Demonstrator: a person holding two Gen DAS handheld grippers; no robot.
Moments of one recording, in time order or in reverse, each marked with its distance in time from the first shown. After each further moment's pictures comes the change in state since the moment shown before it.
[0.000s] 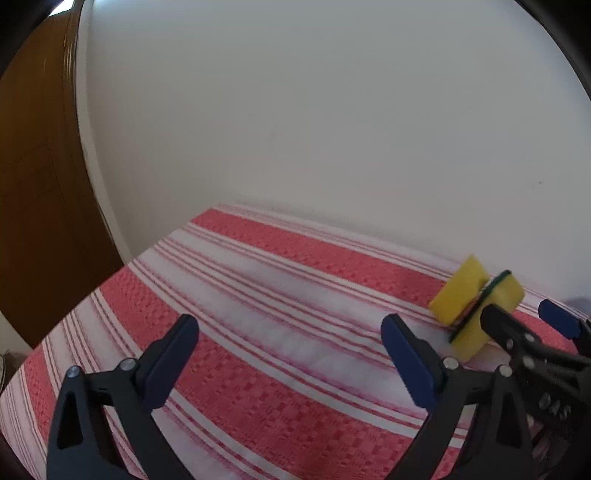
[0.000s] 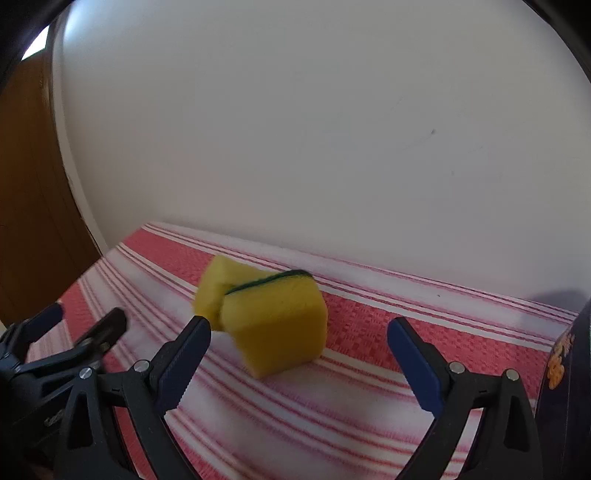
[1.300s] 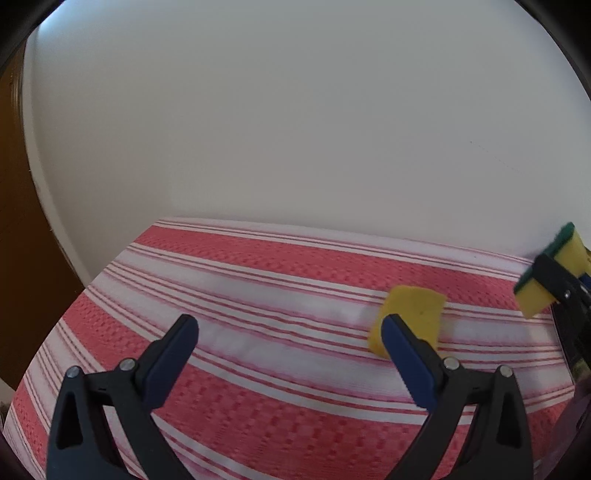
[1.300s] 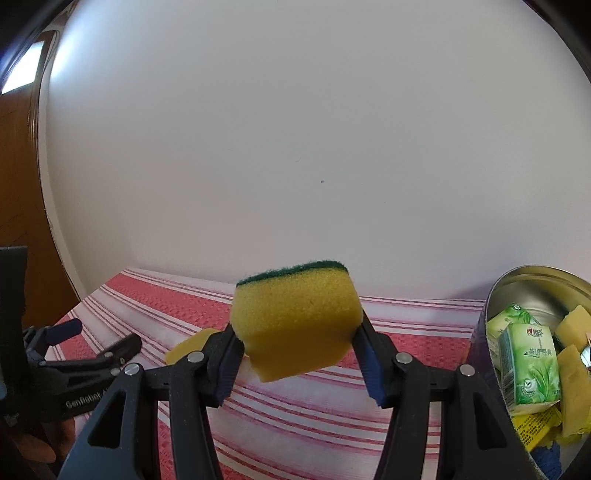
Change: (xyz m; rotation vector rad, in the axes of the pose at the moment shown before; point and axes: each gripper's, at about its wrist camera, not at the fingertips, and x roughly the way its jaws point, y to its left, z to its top) left arm -0.009 -0.042 -0.010 0.181 -0.012 -0.160; right arm -0.082 -0.065 -0.023 0.087 -0.231 -0.113
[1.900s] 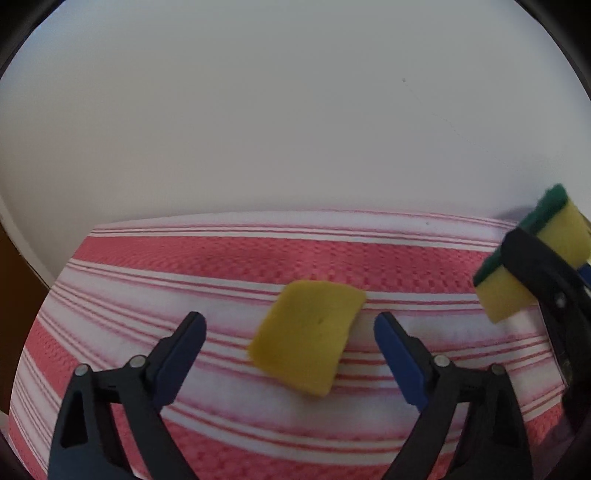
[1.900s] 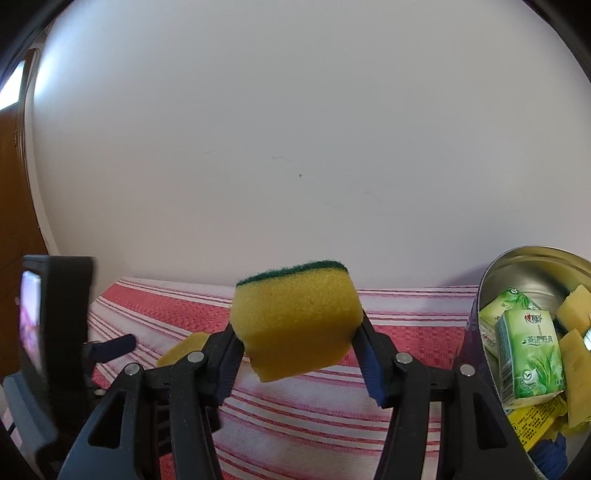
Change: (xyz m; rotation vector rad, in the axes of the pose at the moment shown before) left arm 0.036 -0.074 0.012 0.136 0.136 -0.088; right arm 0.022 -0.004 -0.002 0.074 0.024 -0.011
